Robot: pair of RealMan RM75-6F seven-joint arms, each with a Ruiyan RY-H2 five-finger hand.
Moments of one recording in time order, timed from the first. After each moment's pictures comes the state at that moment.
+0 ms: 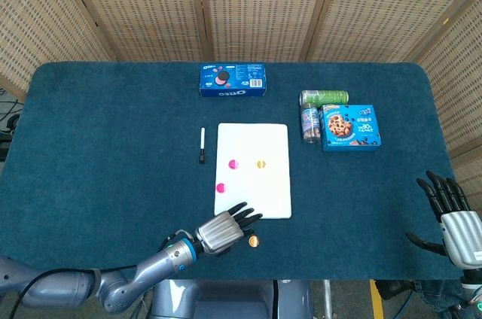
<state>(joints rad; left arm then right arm) -0.80 -1.69 -0.10 -1.67 1.26 0.68 0.70 0.10 -1.15 -0.03 -1.35 -1.63 1.61 0.29</state>
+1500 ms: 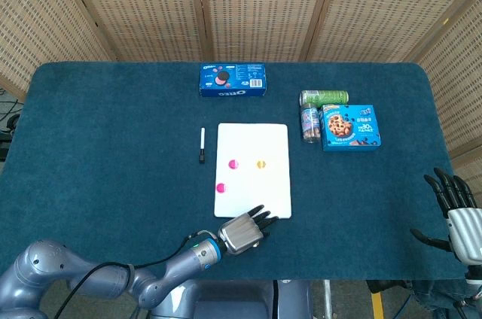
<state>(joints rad) -1.01 -1.87 -0.04 -1.51 1.04 0.76 0.77 0.09 -1.15 0.01 -1.33 -1.61 1.57 0.34</state>
